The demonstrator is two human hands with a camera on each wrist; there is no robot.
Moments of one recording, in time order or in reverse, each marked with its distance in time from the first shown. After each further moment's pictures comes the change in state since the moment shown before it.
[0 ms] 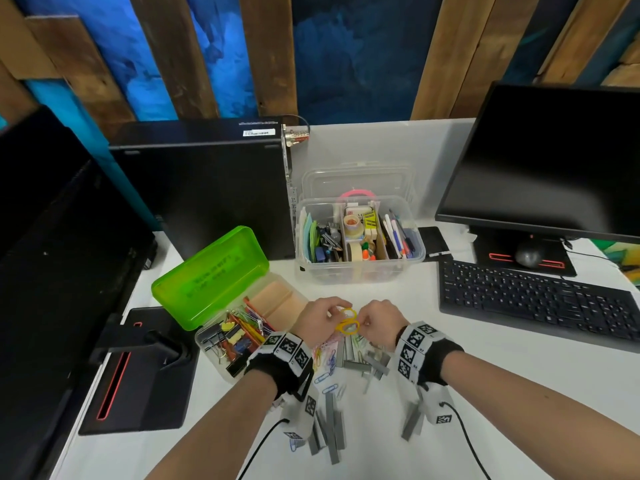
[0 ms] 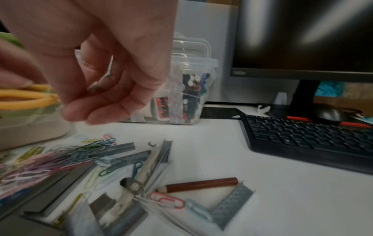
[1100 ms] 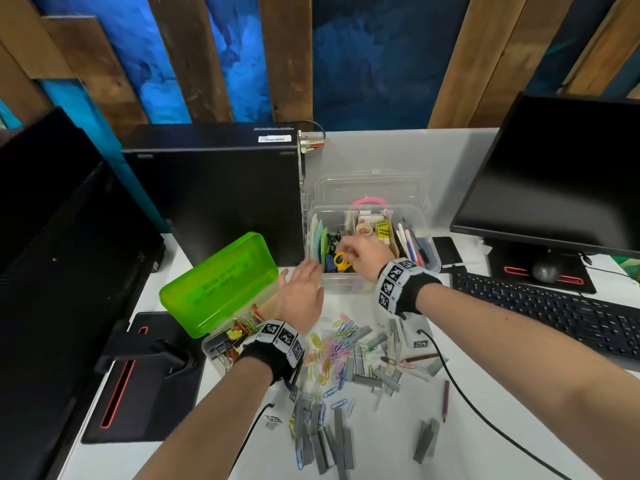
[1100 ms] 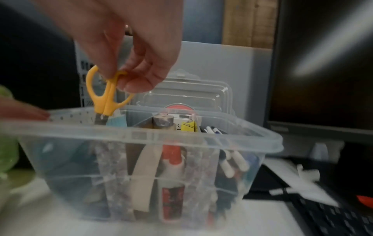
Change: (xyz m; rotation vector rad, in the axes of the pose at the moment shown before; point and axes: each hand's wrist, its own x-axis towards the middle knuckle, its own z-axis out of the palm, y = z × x) left_hand 0.016 0.007 -0.057 0.776 0.304 0.035; right_hand 0.086 -0.058 -0.079 -0.098 0.348 -0.306
